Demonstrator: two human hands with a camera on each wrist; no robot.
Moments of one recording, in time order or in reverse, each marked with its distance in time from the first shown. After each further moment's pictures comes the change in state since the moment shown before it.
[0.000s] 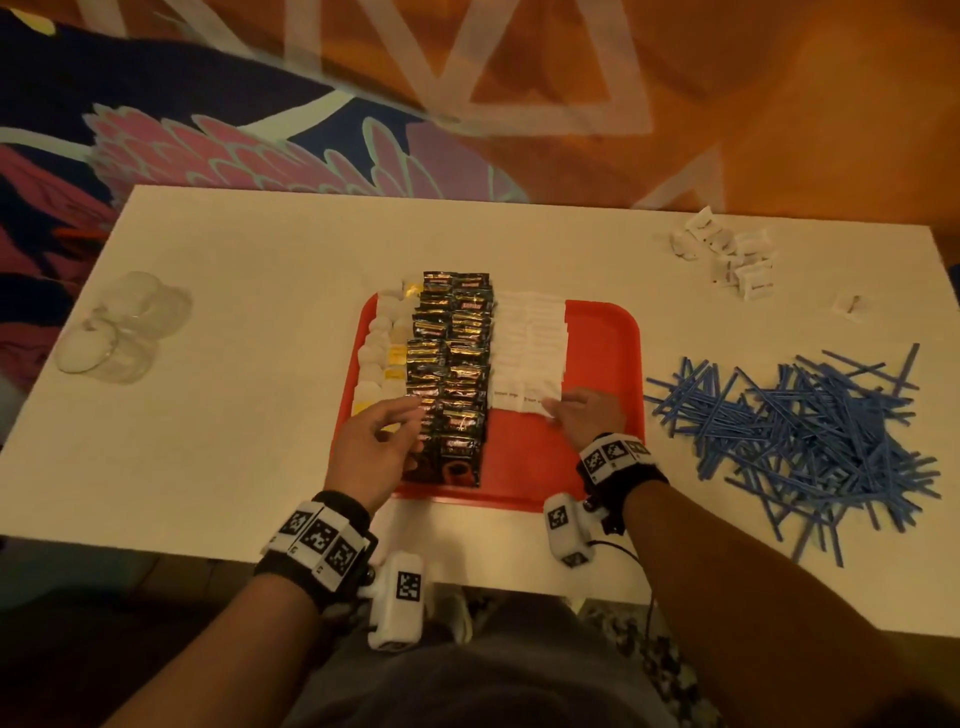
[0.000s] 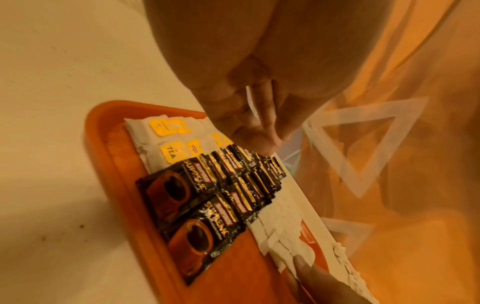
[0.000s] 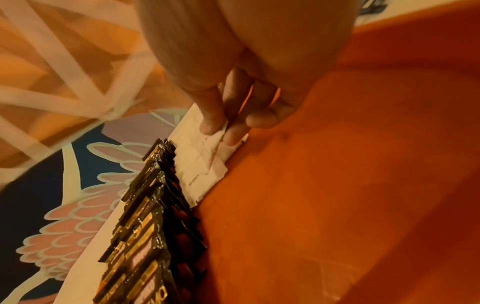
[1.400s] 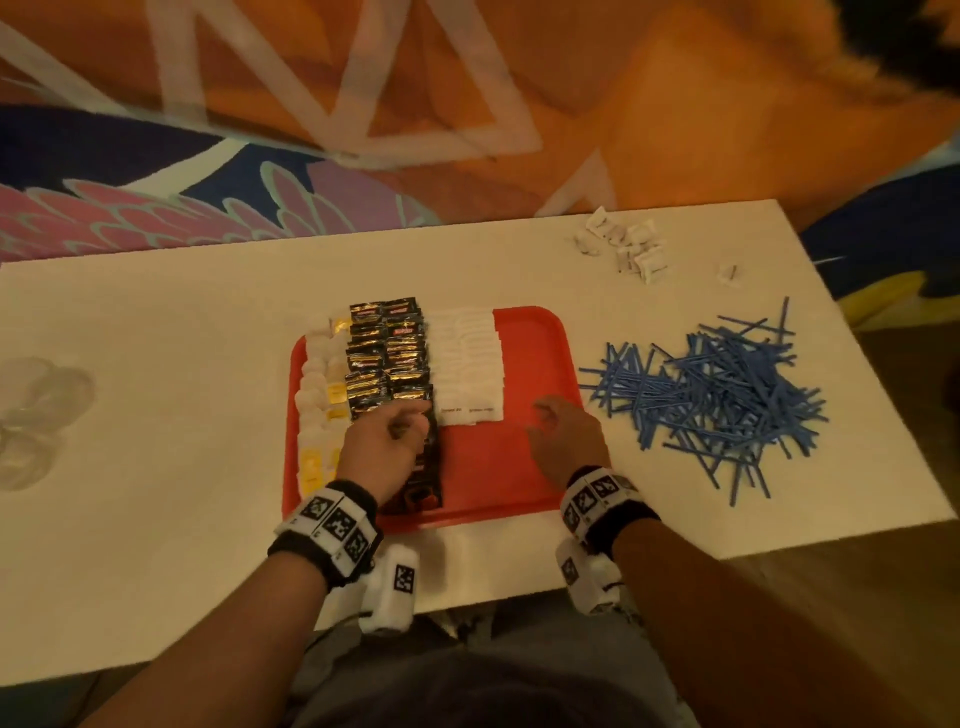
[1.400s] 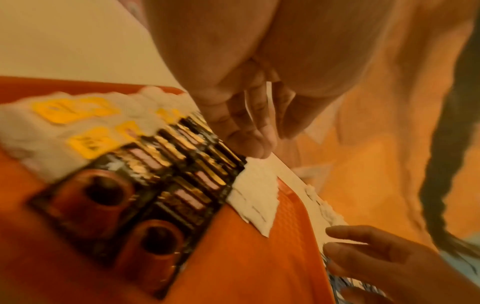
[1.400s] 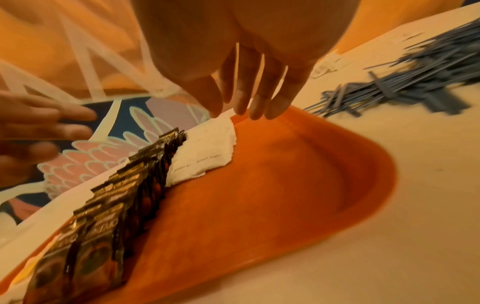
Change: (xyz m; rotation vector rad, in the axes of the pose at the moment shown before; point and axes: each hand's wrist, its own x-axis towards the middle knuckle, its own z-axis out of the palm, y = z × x) left_hand 0.032 0.022 0.042 0.310 -0.259 0.189; right_hand -0.052 0.020 -0.028 -0.290 0.164 -0.212
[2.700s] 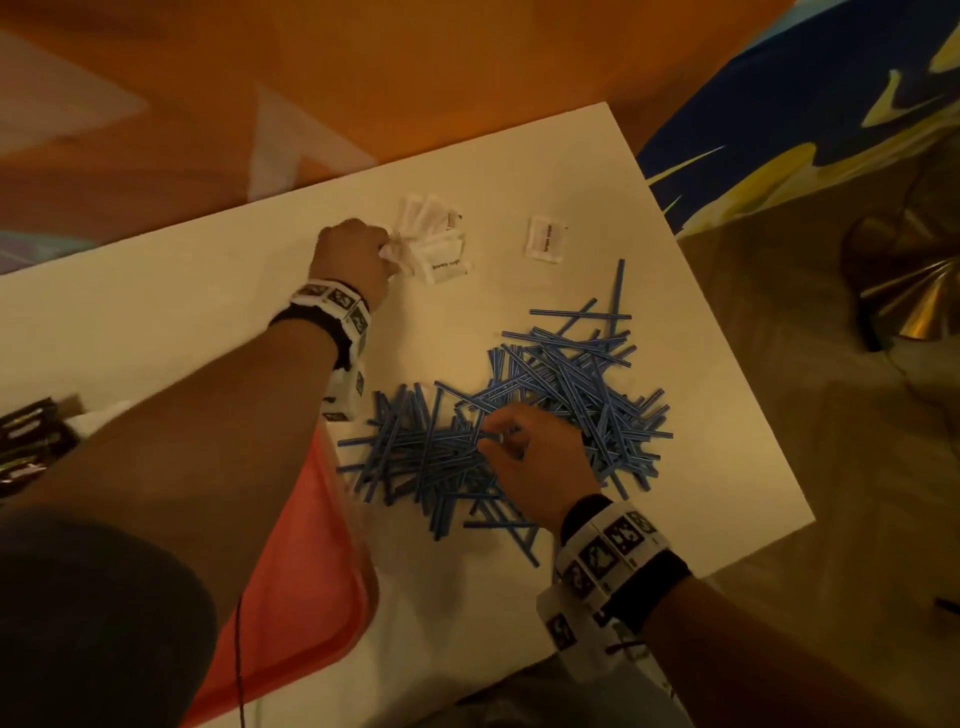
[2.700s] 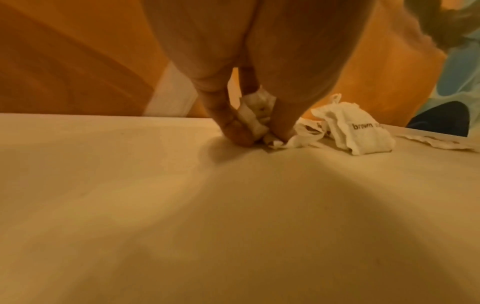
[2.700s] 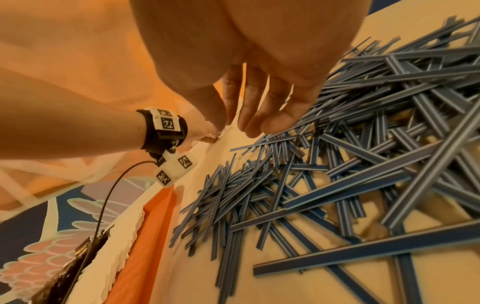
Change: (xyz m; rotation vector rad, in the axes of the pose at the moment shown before) left_hand 0.316 0.188 0.302 0.897 -0.151 0.371; right_hand 0.110 0.169 -0.171 0.233 -0.039 0.042
